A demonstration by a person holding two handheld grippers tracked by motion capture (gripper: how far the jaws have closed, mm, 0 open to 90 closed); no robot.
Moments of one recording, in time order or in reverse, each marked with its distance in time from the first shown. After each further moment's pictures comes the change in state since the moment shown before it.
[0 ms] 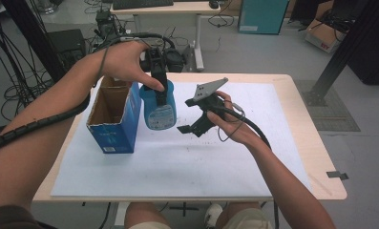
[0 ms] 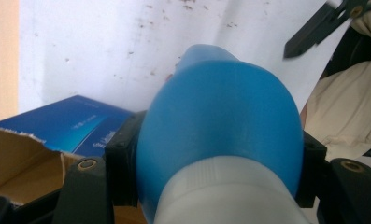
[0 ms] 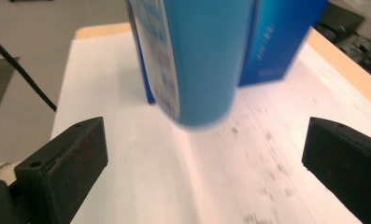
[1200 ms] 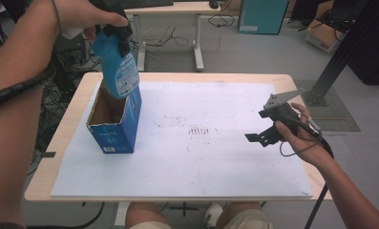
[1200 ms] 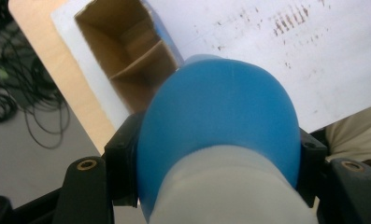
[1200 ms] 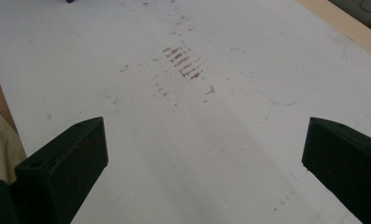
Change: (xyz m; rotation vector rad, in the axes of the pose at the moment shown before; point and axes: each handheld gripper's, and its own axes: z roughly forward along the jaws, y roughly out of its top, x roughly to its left) left arm 0.072 -0.093 -0.099 -0.053 -0.006 -0.795; right arm 0.011 -0.078 -0.149 0.234 -0.299 0.247
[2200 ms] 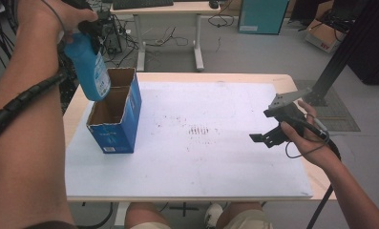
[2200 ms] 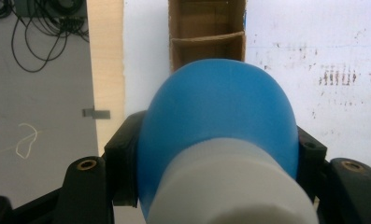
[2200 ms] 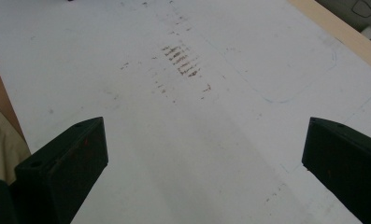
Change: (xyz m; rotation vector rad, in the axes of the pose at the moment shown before) left arm 0.057 -0.020 0.022 0.013 0.032 -0.433; right arm 0.003 0.000 -0.012 -0.001 -0.016 -0.030
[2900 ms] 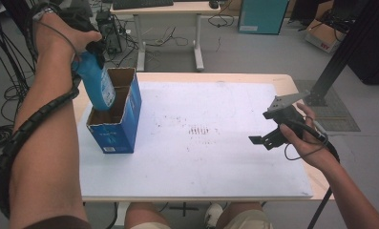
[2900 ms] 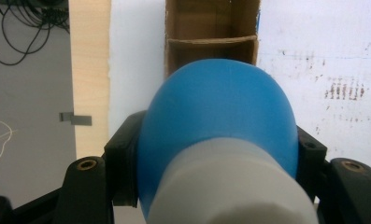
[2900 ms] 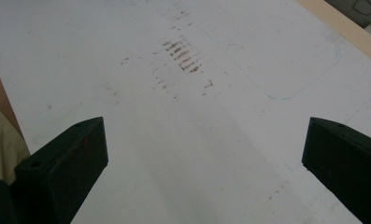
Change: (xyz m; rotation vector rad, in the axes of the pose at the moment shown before) left arm 0.011 0.005 0.057 0.001 -0.047 -0.049; right arm 0.003 -0.004 0.004 0.011 -0.005 0.003
